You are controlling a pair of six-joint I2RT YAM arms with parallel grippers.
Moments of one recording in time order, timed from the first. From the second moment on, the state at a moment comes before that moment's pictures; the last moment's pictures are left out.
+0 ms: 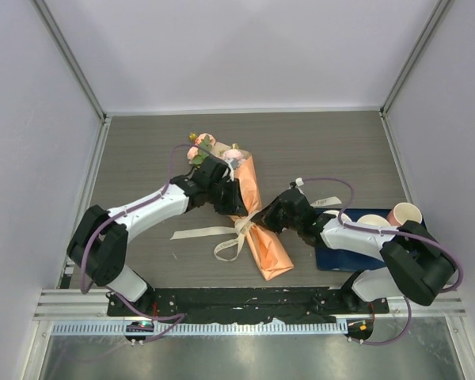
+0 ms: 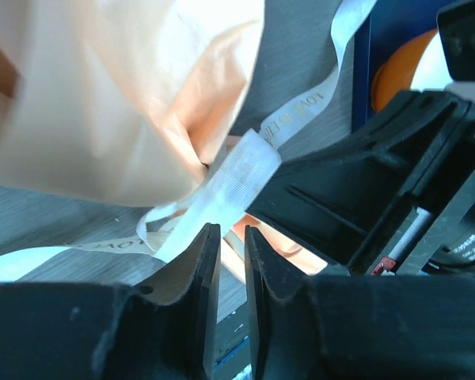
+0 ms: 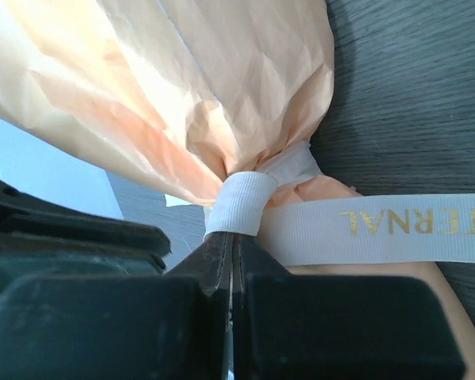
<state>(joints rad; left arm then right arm) -0.69 1.56 1.04 -0.35 0.32 -0.70 0.73 1.36 0.54 0.19 -0.03 1.31</state>
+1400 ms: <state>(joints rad) -0.66 1.70 1.09 -0.37 0.50 -0.69 0.73 1.29 0.57 0.02 -0.03 1.31</state>
